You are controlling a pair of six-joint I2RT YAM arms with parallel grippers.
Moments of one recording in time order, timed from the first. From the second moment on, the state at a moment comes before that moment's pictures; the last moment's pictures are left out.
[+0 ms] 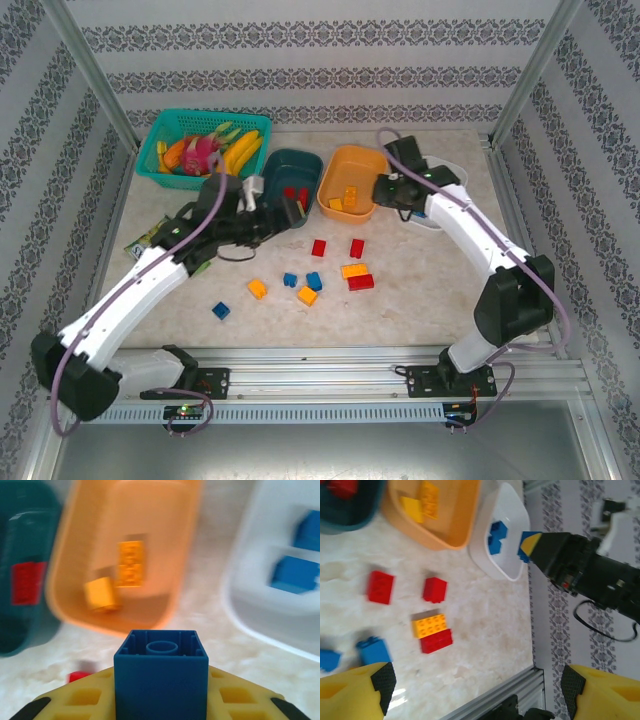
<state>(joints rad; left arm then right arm) -0.54 1.23 1.17 -0.53 0.34 -0.91 0.30 1.60 1.42 -0.80 0.06 0.50</state>
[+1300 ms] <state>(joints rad) -0.71 1.85 1.61 -0.38 0.34 -0.87 0.00 2.04 1.62 -0.94 0.12 0.57</state>
